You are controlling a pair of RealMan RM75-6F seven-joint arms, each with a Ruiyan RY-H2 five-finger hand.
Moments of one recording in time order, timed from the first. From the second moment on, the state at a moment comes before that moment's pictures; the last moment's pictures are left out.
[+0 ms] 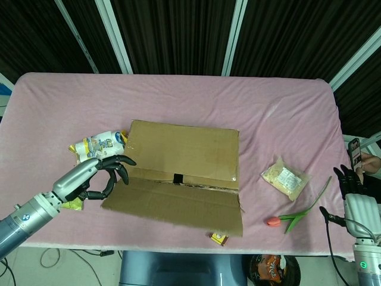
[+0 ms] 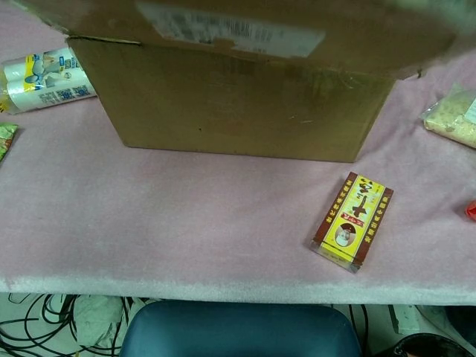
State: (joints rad) left arm -0.51 -0.61 -0.32 -2.15 1.64 0.79 -0.95; right arm 0.07 -1.16 0.11 -1.62 -1.41 1.48 -0.04
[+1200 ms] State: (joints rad) left arm -0.09 -1.07 -0.13 -1.73 1.51 1.50 -0.02; right arm 0.10 -1.11 0.15 -1.80 -1.46 1.52 -0.05
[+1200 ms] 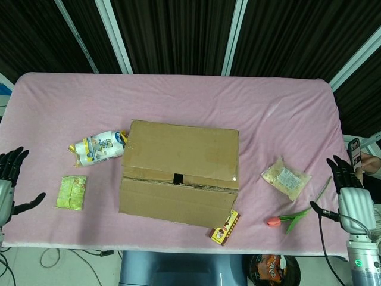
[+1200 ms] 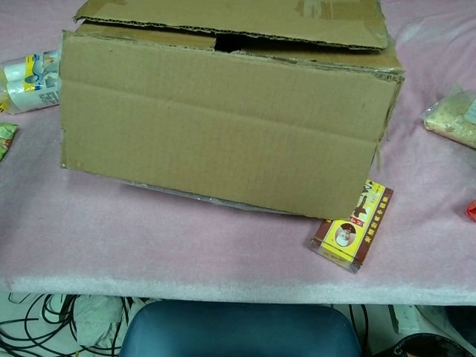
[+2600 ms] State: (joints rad) left arm -0.12 -1.08 -0.12 -1.67 1.46 1.48 -0.10; right arm 0.47 -1.38 0.29 -2.06 -1.16 1.32 -0.63
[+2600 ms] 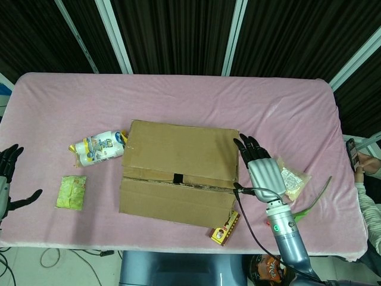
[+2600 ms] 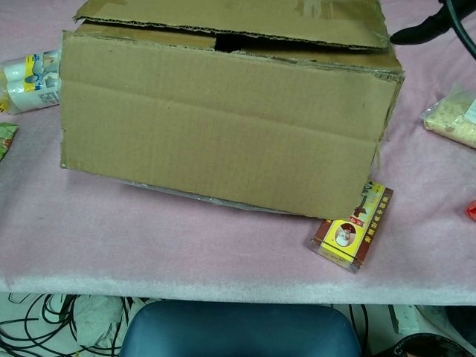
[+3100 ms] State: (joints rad) left arm -0.13 -1.08 -0.13 -1.67 1.45 1.48 -0.12; right arm 0.51 -1.46 0.27 -2.02 -1.13 1.33 -0.65
